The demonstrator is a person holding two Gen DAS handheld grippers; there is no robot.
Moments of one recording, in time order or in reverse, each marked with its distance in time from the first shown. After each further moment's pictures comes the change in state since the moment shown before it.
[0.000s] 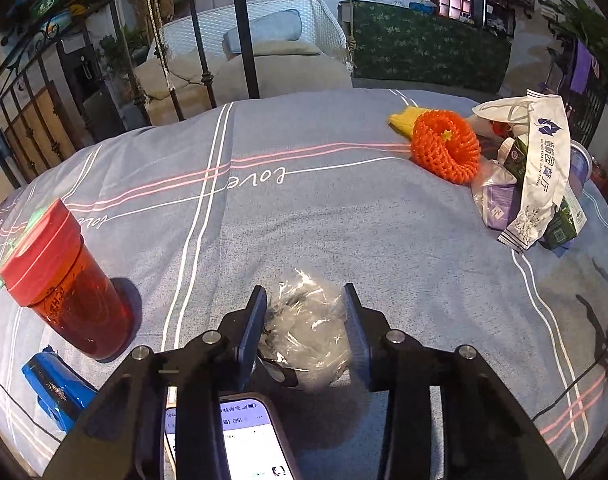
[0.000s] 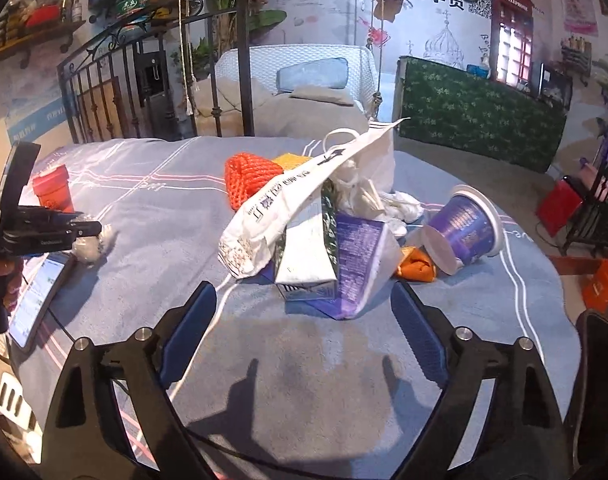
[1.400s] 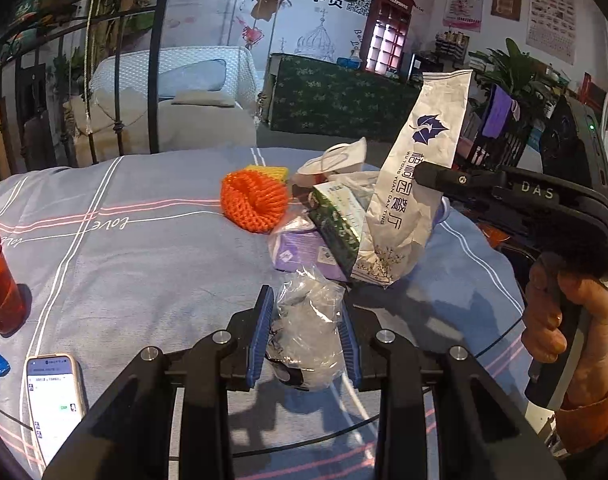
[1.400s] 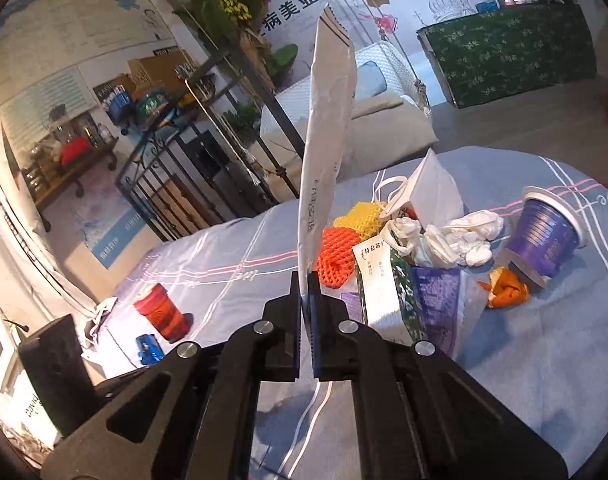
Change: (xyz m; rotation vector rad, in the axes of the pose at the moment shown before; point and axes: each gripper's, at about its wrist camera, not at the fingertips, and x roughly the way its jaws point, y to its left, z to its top) left arm -0.063 -0.125 0.004 -0.023 -0.201 -0.324; right arm -0.010 -0.034 0.042 0.364 -0.109 0.397
